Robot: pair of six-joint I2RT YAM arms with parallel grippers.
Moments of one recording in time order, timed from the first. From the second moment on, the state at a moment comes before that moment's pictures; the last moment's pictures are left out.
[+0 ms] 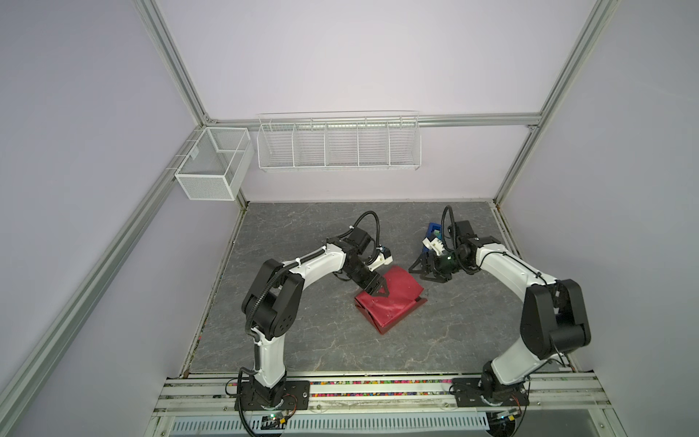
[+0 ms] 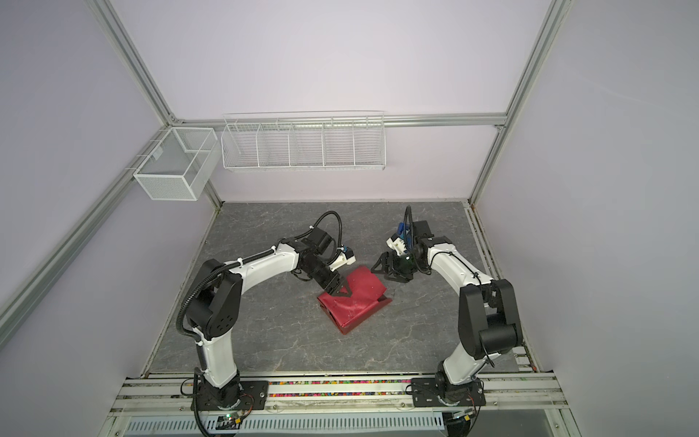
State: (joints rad) left arm -0.67 1.92 1.38 -0.73 0.62 0.19; right arm 0.21 1.67 1.15 -0.78 -0.78 0.27
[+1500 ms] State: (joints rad) left arm -0.67 1.70 1.35 -0.81 0.45 0.12; right arm 0.42 1.56 0.68 -0.31 -1.00 0.66
